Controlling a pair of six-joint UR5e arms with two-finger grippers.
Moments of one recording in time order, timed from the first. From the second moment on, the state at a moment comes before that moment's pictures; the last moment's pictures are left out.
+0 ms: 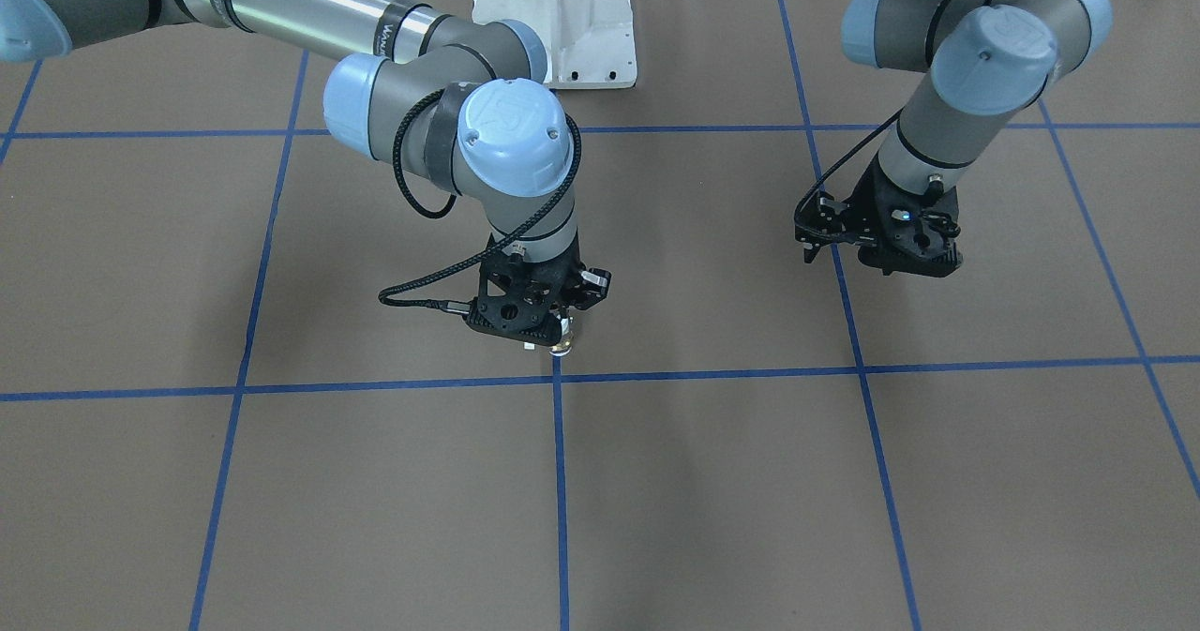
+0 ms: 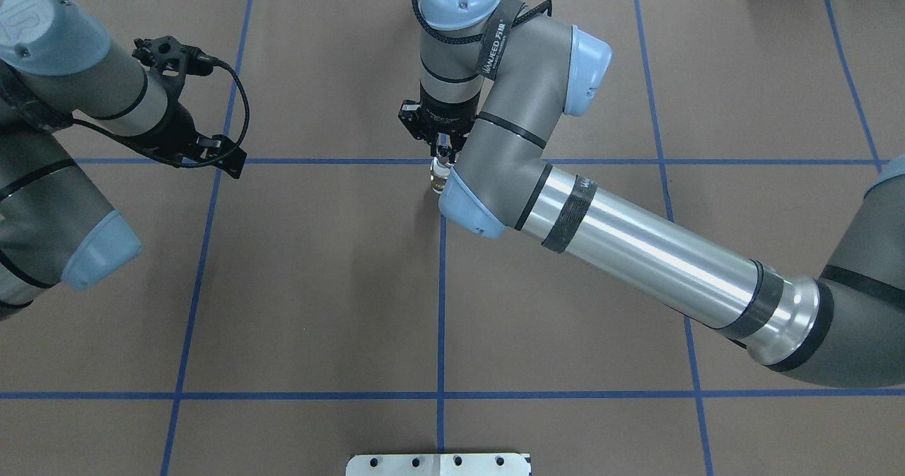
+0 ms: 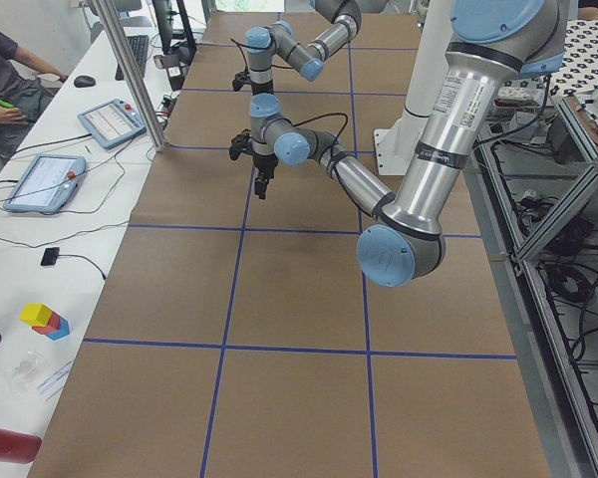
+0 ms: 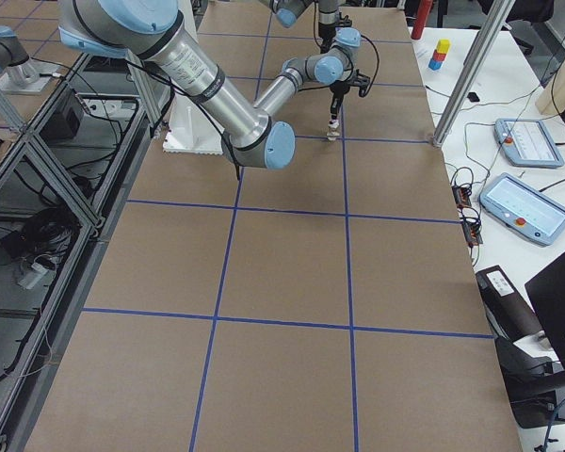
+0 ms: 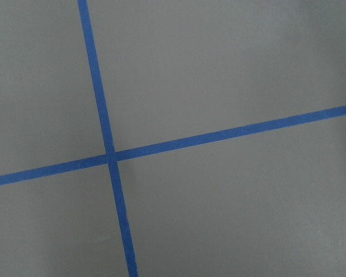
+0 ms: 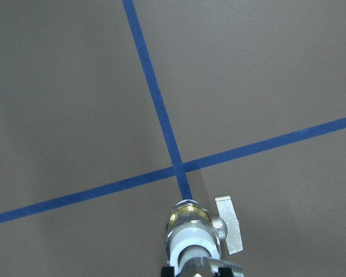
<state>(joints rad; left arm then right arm) -0.86 -1.94 -1.82 -1.62 -2.09 -0.73 0.68 -0.57 1.29 -1.58 2.05 1.35</state>
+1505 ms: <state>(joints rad) -0.89 -1.93 -1.86 -1.61 -2.14 -0.72 0.77 -0.91 1.71 -1.58 2.09 1.24</state>
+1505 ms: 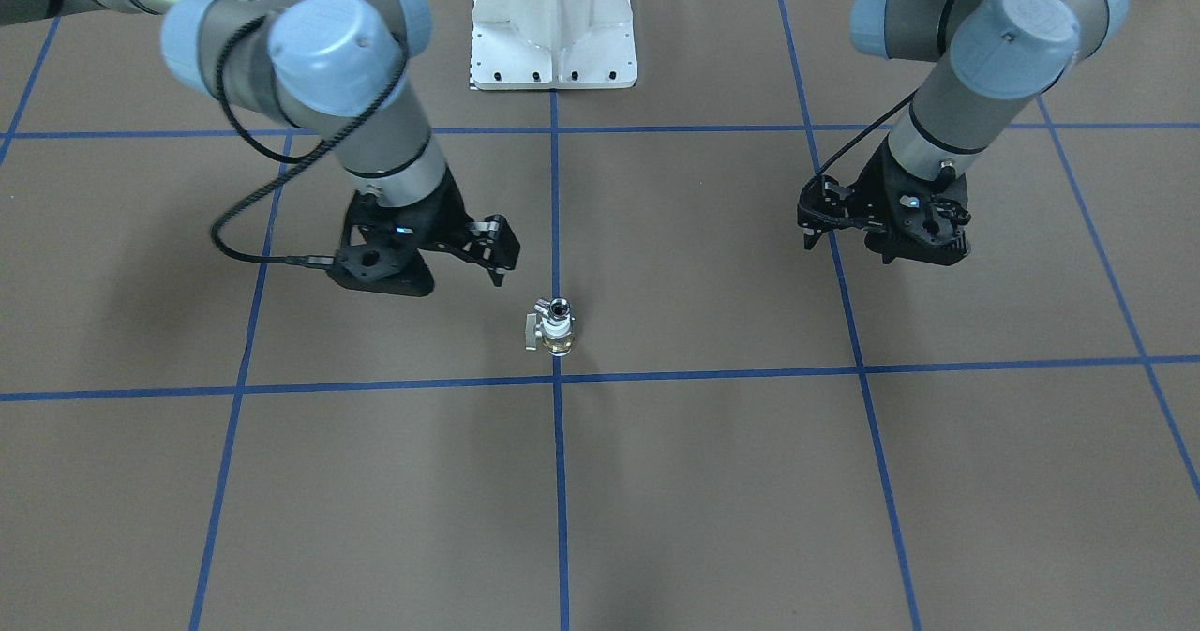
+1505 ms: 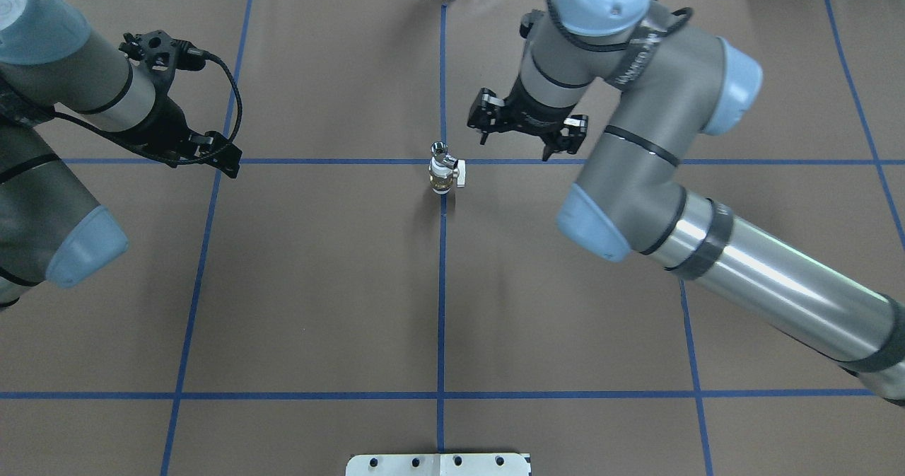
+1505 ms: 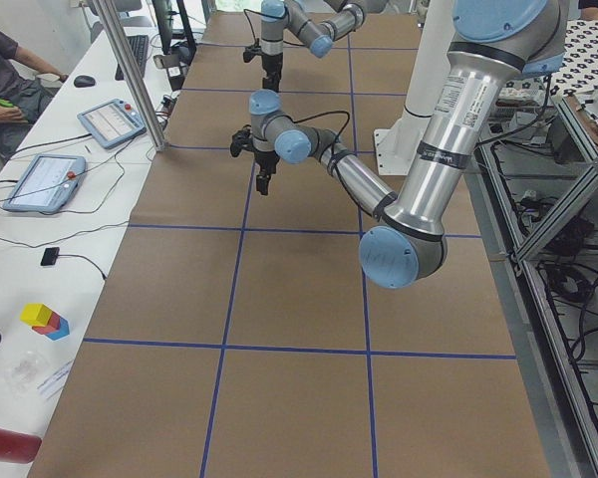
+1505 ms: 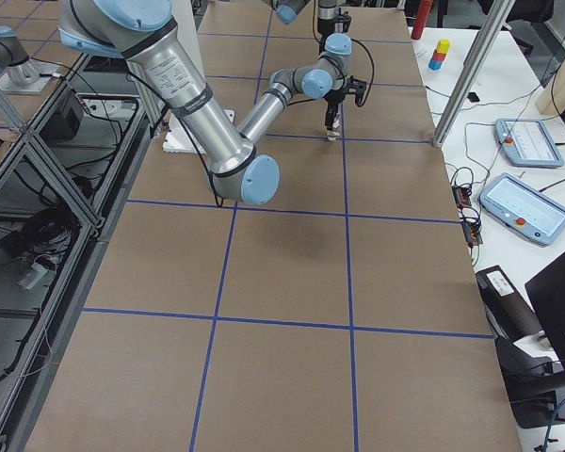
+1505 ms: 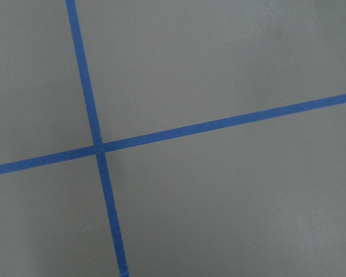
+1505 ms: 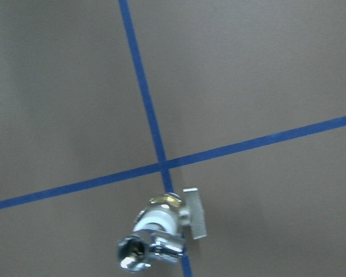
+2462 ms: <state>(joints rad) -1.31 -1.52 -1.96 -1.61 -2.33 -0.06 1.32 -1.58 1.86 -1.58 2.31 0.28</state>
